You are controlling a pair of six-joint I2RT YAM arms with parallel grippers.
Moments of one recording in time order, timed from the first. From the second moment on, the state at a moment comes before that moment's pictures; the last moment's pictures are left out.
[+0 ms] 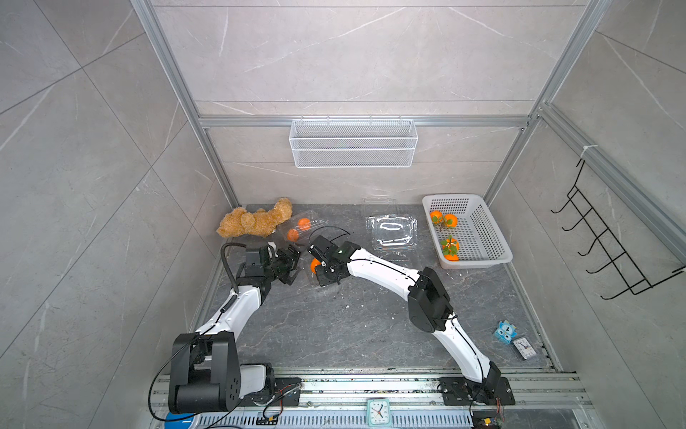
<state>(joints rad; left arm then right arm) -0.02 1.29 0.71 0.00 0.59 -1.13 0.93 2.41 2.19 -0.94 0.09 0.50</state>
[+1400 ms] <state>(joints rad) -0.69 1.86 1.61 -0.28 0.37 -0.92 -0.18 1.89 1.49 -0.58 -0.25 0.58</state>
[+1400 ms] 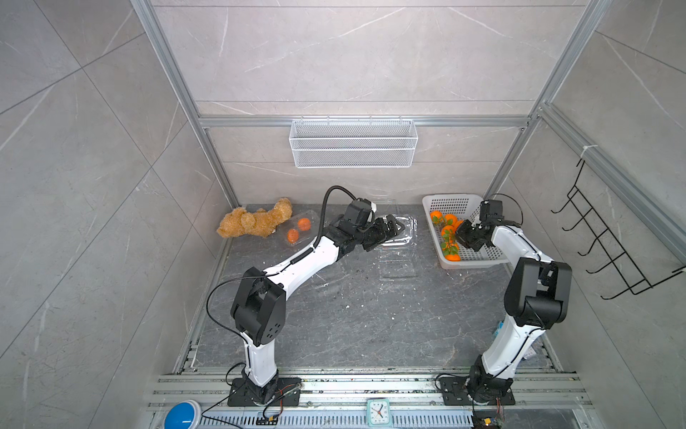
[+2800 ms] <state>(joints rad) -0.11 1.59 0.88 -0.17 0.49 -0.96 0.74 2.30 1.92 -0.73 -0.05 0.39</state>
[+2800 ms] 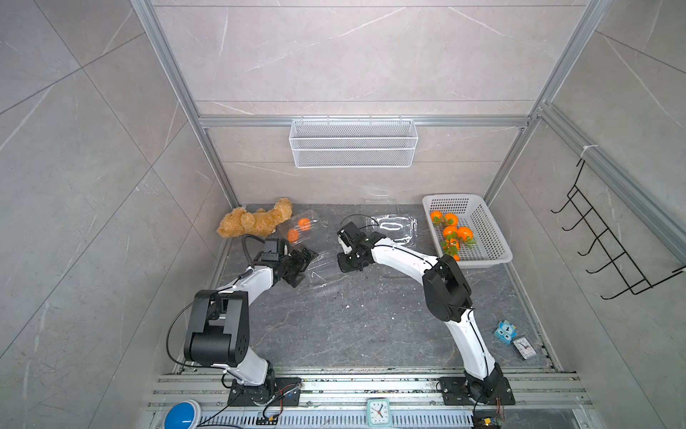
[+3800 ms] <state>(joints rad) -0.37 1.95 1.30 -0.14 0.42 -1.02 0.59 2.07 1.63 -0.76 0.17 0.40</state>
